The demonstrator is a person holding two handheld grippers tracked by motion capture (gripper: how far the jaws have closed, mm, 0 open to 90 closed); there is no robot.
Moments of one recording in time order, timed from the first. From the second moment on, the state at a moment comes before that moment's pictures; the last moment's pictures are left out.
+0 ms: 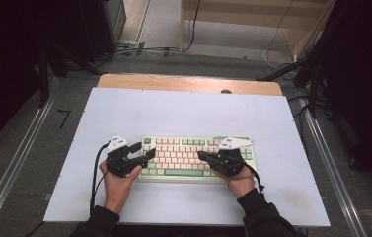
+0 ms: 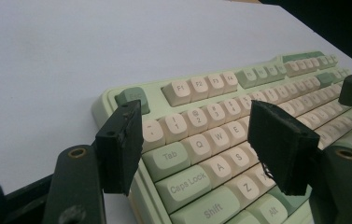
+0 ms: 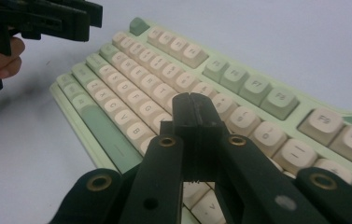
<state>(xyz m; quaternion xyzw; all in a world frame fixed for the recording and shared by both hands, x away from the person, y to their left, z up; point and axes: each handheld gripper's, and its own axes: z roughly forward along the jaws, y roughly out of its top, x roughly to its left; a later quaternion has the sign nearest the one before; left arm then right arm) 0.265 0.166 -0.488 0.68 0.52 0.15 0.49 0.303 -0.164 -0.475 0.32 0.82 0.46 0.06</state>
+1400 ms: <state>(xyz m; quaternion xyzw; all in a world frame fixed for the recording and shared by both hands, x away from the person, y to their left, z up) 0.264 0.163 -0.491 0.68 0.52 0.15 0.49 0.295 -0.133 -0.492 0.29 0.86 0.42 0.06</state>
